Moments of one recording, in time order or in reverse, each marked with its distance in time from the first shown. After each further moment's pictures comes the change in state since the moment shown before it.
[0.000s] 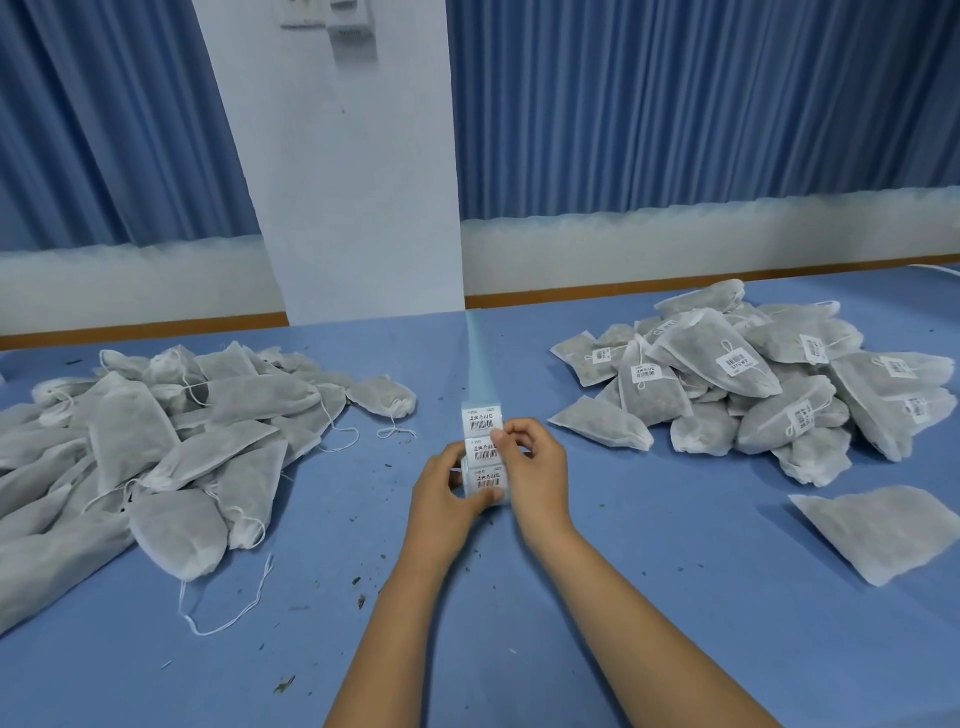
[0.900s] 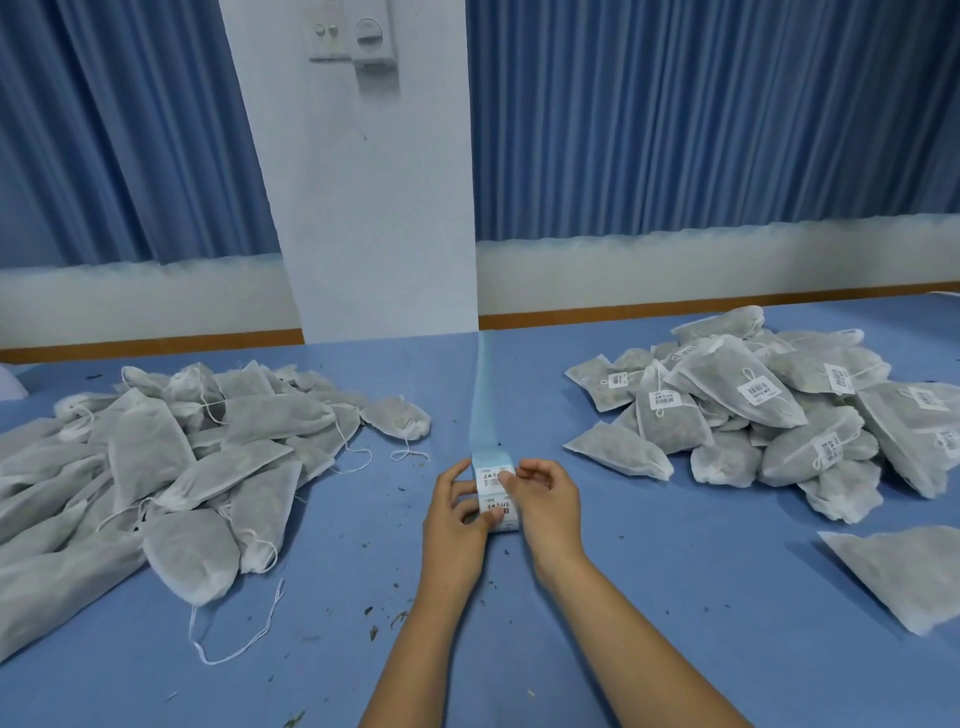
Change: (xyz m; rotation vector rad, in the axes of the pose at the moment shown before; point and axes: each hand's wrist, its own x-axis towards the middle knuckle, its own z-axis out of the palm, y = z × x) left_hand 0.005 -0.014 0.007 -0.281 0.099 -0.109; right_hand 0.005 0.013 0.005 0.105 0.030 0.207
